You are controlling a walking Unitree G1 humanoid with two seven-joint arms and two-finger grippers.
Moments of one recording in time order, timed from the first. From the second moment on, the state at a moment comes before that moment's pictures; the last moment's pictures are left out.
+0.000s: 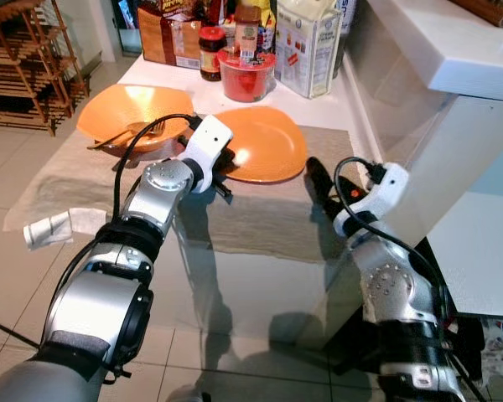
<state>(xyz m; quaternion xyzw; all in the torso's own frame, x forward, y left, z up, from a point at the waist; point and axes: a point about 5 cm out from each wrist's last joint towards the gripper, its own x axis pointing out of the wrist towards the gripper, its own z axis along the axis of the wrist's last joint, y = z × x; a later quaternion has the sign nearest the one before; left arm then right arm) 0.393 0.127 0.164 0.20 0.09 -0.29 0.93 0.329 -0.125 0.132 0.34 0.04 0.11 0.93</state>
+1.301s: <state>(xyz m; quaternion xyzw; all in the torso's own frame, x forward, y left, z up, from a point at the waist) 0.336 0.097 0.187 0.02 -0.11 -0.25 0.96 0.280 -0.138 0.143 -0.02 -0.10 0.06 0.99</state>
